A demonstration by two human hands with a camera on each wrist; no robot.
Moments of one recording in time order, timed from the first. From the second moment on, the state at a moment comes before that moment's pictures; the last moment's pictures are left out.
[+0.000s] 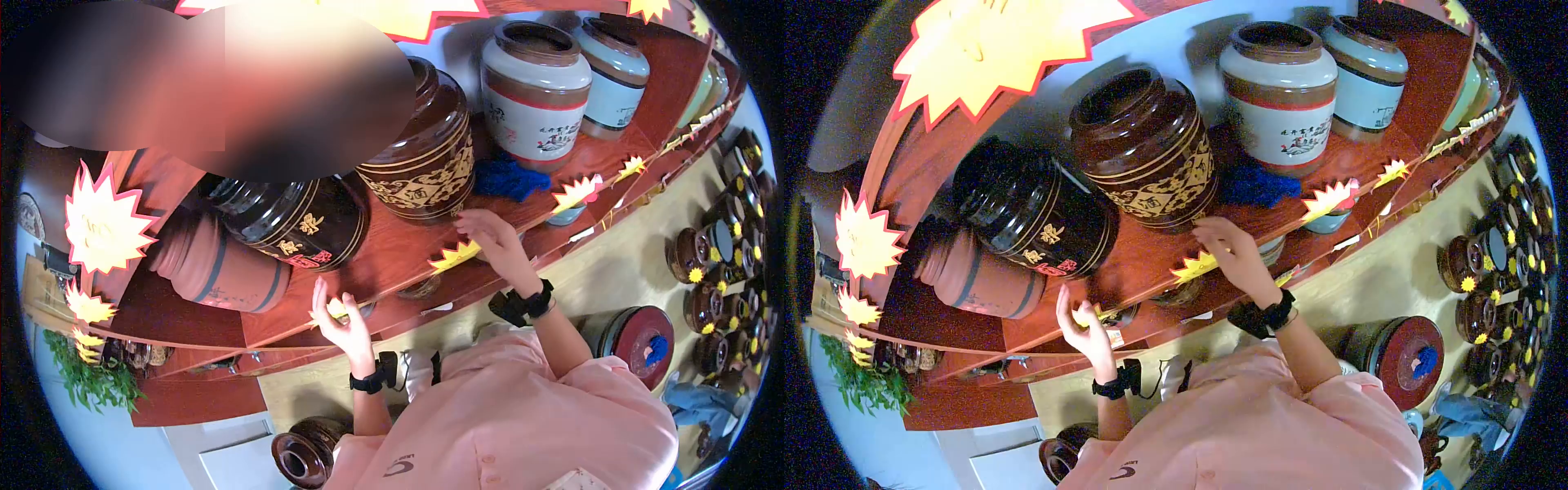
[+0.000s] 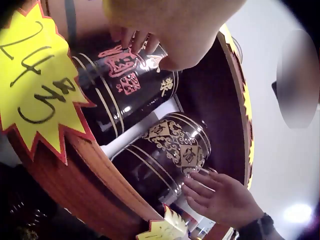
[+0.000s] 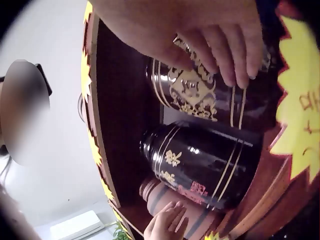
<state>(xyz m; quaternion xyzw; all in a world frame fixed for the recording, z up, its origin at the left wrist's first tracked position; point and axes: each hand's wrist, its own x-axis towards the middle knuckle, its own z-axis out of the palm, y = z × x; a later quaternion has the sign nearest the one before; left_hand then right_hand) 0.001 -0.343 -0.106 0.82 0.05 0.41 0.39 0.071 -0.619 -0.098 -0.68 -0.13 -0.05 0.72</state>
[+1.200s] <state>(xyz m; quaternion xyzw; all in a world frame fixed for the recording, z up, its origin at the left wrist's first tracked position) 0.156 -0.417 -0.099 0.69 -0.19 0.11 0.69 0.159 -0.640 -0.128 -0.66 -0.11 -0.07 0.74</state>
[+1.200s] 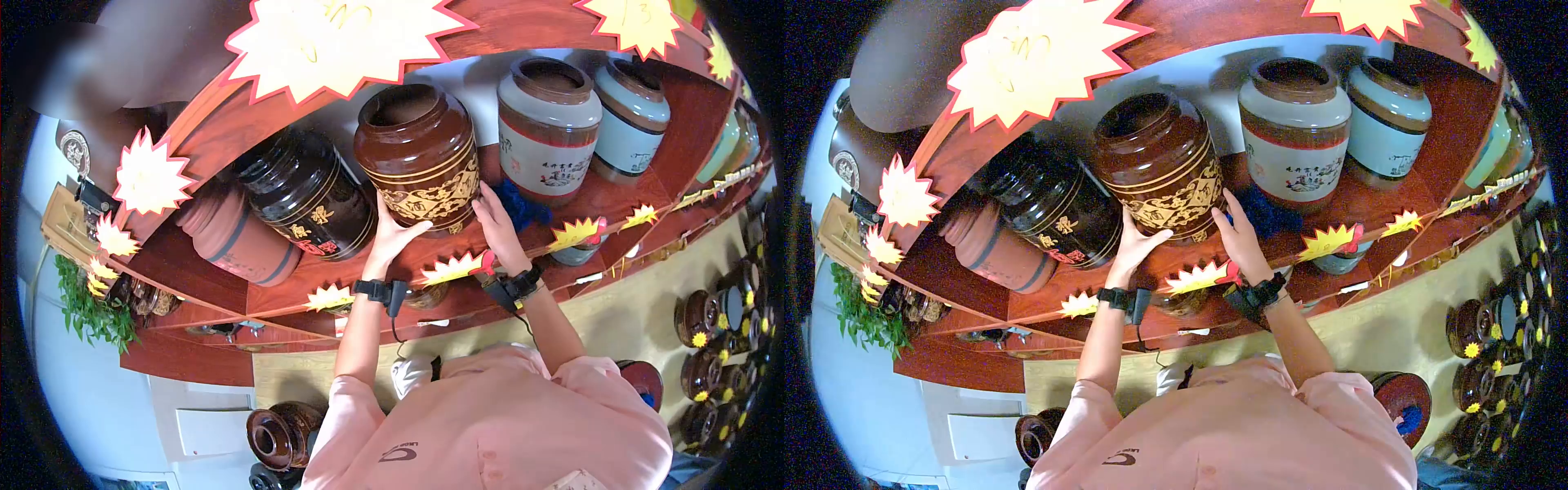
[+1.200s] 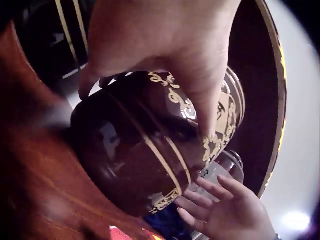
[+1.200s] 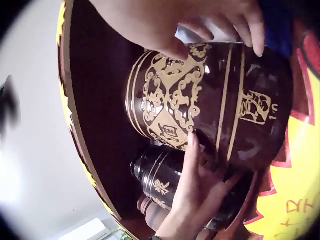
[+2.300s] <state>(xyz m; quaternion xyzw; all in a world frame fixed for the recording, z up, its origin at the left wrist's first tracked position) 0.149 -0.427 -0.104 0.66 -0.16 0.14 0.72 0.143 -0.646 -0.101 -0.66 -0.08 0.03 0.75</state>
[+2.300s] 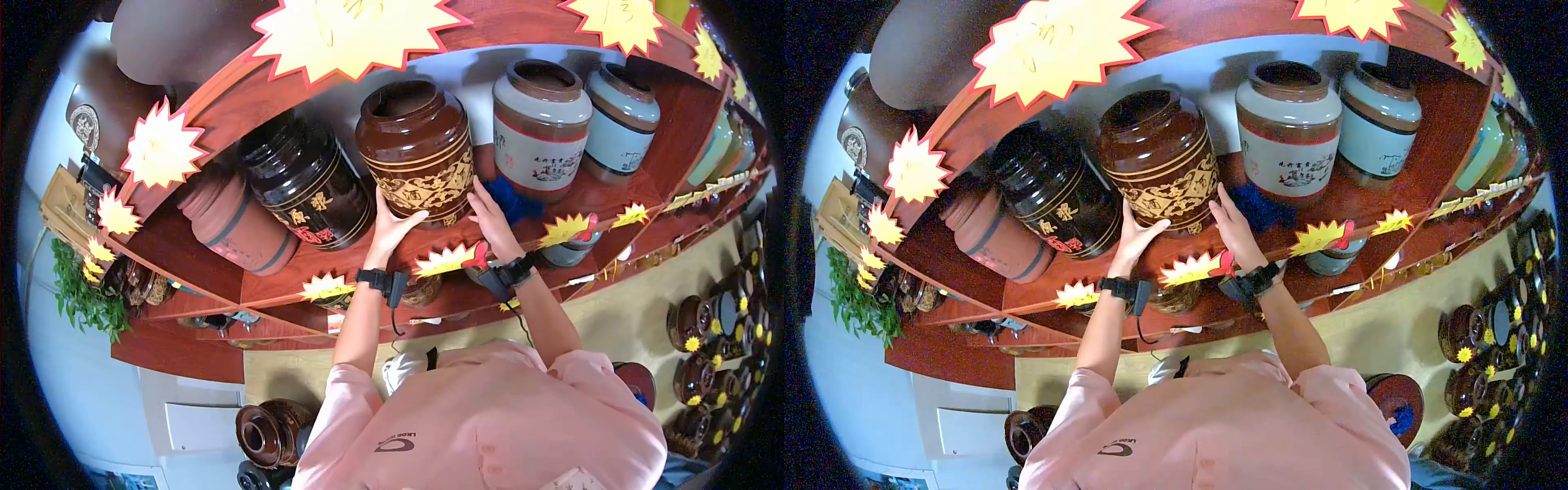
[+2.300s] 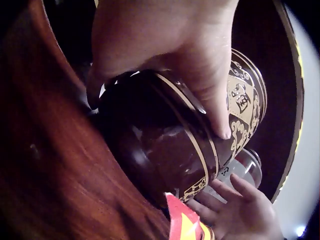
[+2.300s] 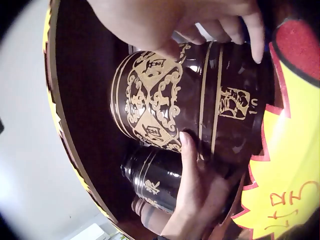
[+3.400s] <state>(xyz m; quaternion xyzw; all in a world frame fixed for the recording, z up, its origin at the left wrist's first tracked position) 0.114 -0.431 -0.121 0.75 -0.11 0.20 0.62 0.127 -0.672 -0.109 -0.80 -0.17 -0.14 0.56</state>
